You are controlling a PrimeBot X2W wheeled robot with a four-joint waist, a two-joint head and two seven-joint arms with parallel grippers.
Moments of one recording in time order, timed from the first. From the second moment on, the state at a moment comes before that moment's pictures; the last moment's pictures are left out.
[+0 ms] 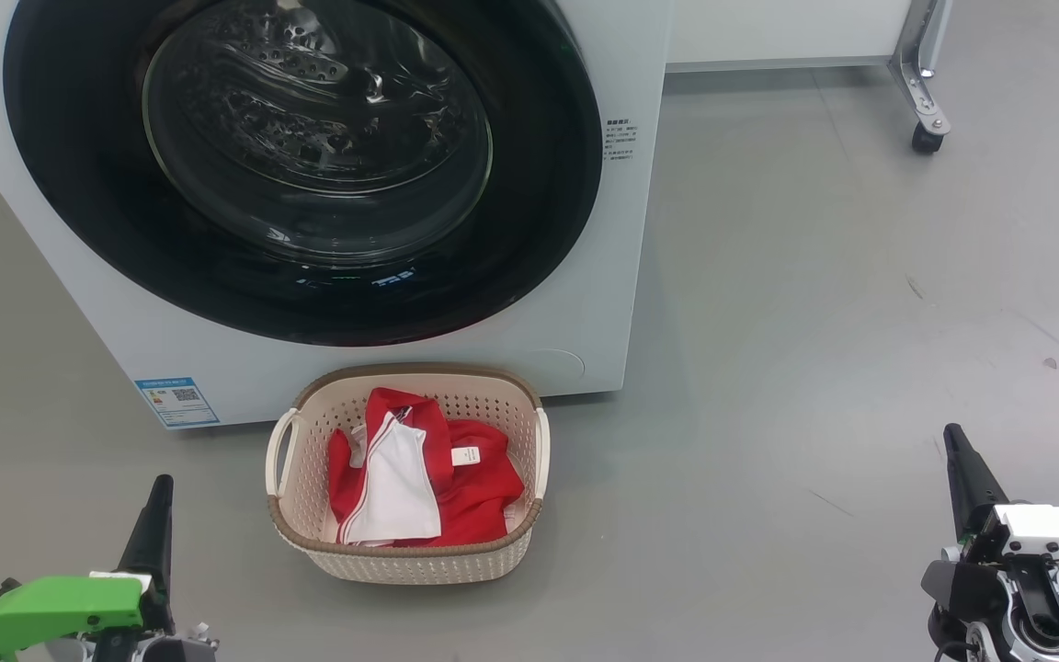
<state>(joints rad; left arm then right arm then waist) -0.05 0.07 0.03 0.28 -1.65 -0.12 0.07 -0.06 -0.04 -0.13 0.28 1.61 0.12 0.10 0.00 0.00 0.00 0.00</state>
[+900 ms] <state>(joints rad) -0.05 0.07 0.03 0.28 -1.65 -0.12 0.07 -0.06 -0.04 -0.13 0.28 1.61 0.12 0.10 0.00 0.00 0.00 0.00</state>
